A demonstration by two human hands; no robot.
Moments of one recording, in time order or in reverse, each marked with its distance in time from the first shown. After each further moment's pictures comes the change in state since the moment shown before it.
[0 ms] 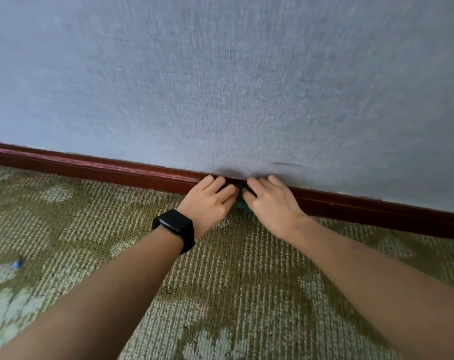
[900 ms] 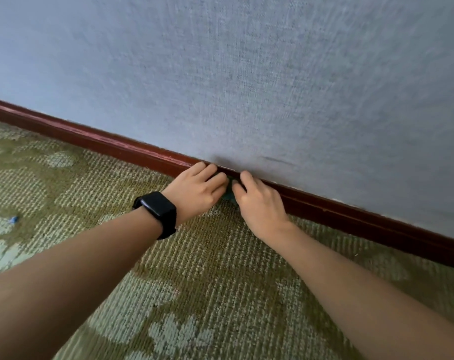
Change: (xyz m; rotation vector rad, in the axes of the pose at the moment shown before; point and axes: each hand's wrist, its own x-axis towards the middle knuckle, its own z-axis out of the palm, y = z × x) left_hand 0.013 0.005 -0.007 0.069 -0.093 0.009; right_hand -0.007 0.002 0.016 0.258 0.192 0.079
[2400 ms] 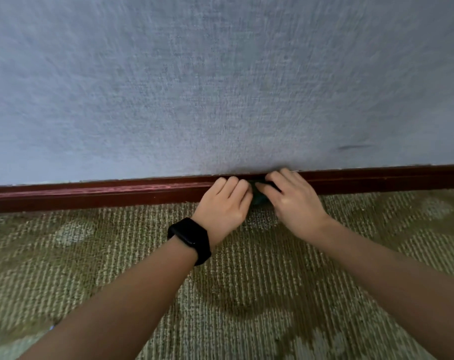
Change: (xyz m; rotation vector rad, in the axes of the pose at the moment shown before) left_hand -0.069 -0.066 0.048 -0.167 0.249 0.029; right_hand 0.052 -0.079 0.019 -0.113 -0.036 0.216
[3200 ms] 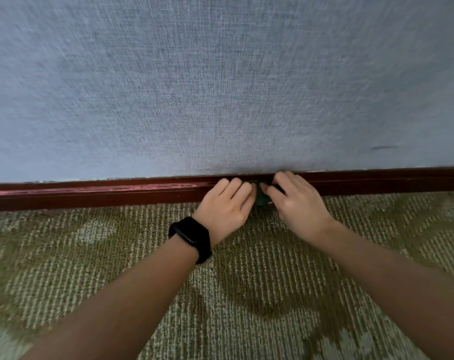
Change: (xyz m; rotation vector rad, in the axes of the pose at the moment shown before) left_hand -0.034 -0.032 0.000 0.009 0.052 0.032; right_hand 0.017 -0.033 0.010 -0.005 0.010 0.019
